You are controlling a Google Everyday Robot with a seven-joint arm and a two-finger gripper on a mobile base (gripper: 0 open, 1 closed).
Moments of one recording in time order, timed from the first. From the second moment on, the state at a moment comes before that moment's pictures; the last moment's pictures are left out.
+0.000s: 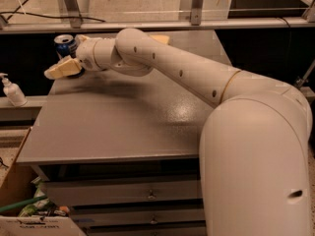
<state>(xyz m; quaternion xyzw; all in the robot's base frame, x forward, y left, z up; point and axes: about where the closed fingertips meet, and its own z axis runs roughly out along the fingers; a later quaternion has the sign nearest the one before) 0.729 0.281 0.874 -0.49 0.60 0.32 0.54</state>
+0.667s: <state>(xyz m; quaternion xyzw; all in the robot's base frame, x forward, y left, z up) 0.727 0.275 0.865 -0.47 0.62 0.33 0.54</state>
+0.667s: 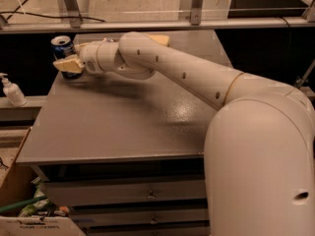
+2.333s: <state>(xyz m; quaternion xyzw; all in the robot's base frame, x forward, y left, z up) 0.685 0.147 0.930 -0.54 0.64 0.26 0.48</state>
